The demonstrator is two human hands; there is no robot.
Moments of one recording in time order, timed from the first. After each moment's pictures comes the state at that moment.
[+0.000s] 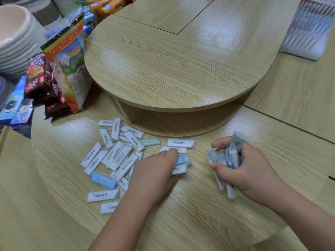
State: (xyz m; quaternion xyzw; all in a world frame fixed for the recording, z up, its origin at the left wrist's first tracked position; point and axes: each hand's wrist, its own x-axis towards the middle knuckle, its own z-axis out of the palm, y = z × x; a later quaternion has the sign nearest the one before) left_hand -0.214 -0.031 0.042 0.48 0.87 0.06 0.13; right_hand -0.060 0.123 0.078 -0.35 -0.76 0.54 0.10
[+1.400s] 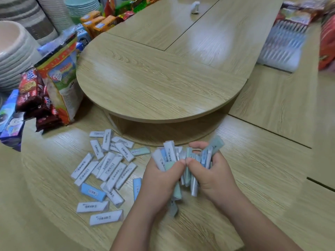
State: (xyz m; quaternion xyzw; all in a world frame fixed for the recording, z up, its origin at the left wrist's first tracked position) left_hand -0.174 -0.006 0.061 0.15 0.71 0.61 0.33; right_hand -0.084 0.097 0.063 -0.34 -0.60 0.69 0.20
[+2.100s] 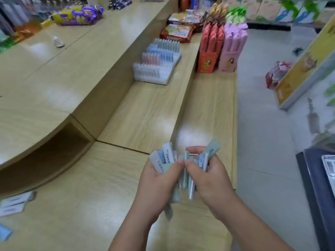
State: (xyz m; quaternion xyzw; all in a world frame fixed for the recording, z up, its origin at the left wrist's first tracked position) left_hand 0.094 0.273 0.104 0.27 0.66 0.57 0.41; right_hand 0.204 0.345 0.091 -0.43 -0.53 0.67 0.29
